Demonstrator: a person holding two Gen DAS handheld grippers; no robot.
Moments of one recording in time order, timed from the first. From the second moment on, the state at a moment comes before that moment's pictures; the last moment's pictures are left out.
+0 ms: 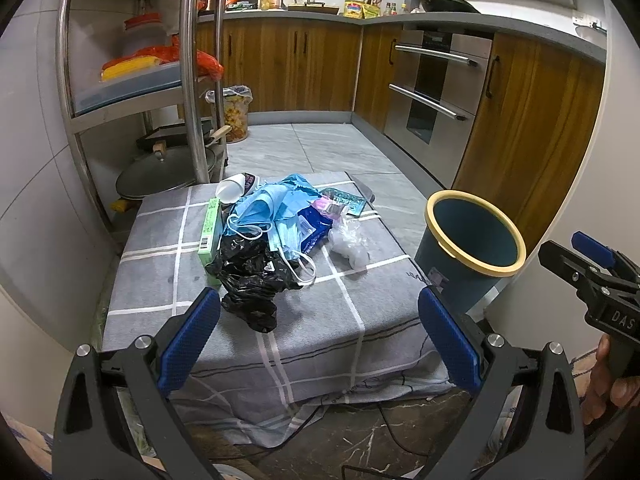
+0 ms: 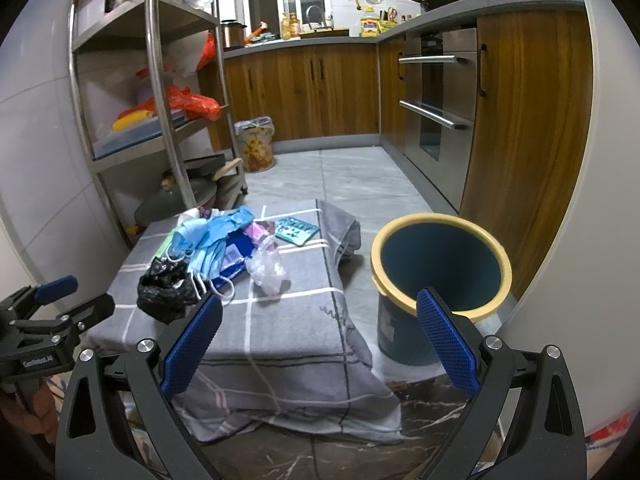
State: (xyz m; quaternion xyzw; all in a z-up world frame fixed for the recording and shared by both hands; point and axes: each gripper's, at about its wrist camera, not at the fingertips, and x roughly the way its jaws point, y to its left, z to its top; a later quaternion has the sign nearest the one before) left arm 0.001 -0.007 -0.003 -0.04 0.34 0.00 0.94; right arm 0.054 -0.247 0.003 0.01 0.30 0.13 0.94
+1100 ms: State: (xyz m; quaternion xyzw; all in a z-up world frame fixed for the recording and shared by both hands) left arm 0.002 -0.006 -0.004 -0.04 0.34 0.00 0.94; right arm 0.055 -0.258 0.005 0.01 0.30 0.11 0.95
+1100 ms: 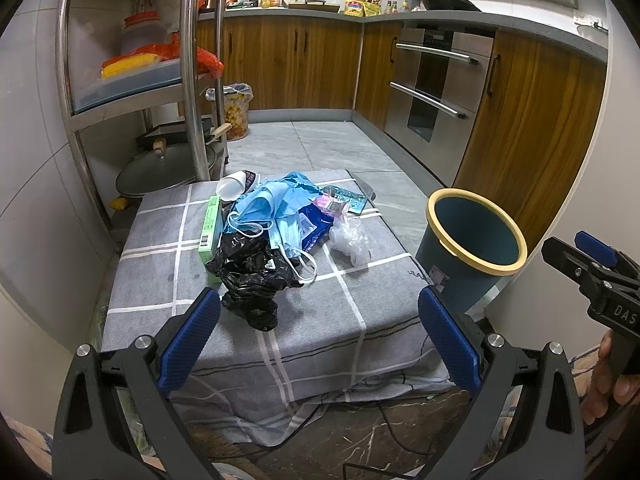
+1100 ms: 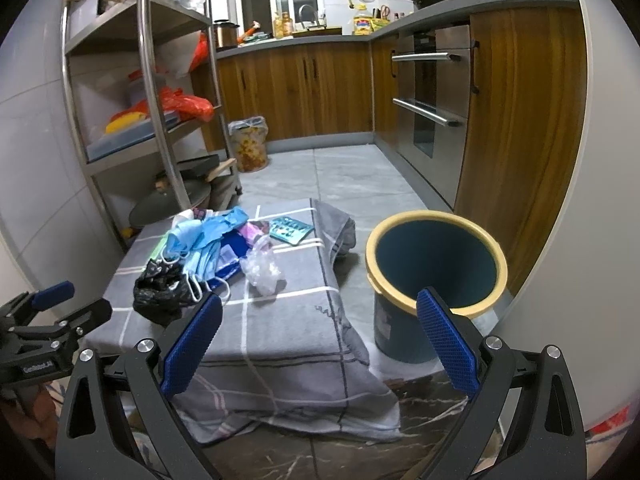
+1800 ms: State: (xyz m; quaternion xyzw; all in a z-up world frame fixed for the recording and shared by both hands) left arm 0.005 0.005 -0.007 -0.04 0.35 0.01 0.94; right arm 0.055 -0.243 0.001 0.02 0.31 0.13 0.94
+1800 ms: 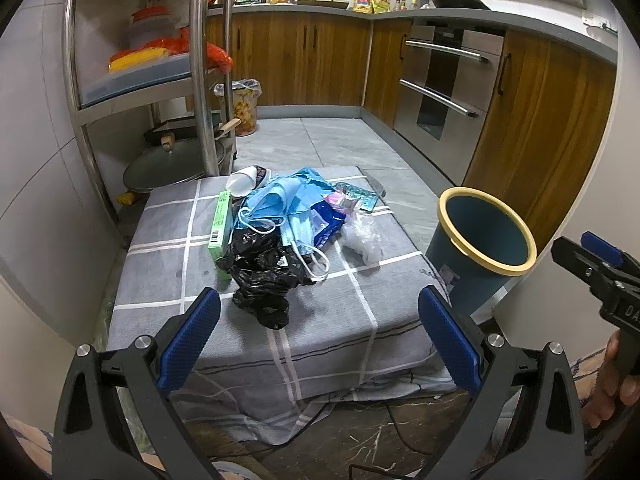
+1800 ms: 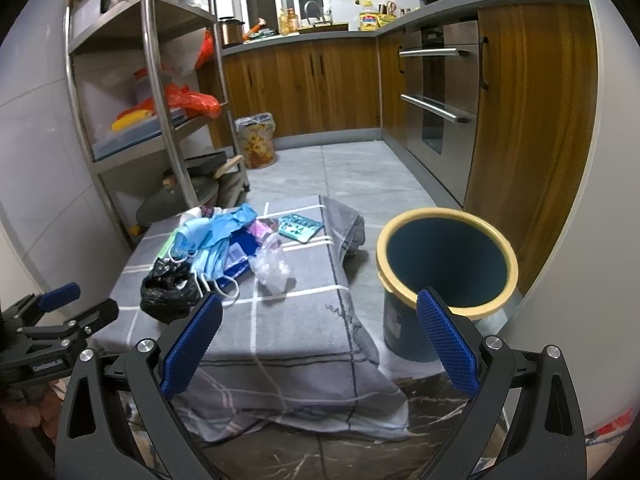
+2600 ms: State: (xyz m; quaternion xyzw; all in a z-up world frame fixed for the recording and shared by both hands) left arm 0.075 0.081 -0.025 -0.08 0.44 0.04 0.90; right arm 0.125 -0.210 0.003 0.05 0.39 0.21 0.90
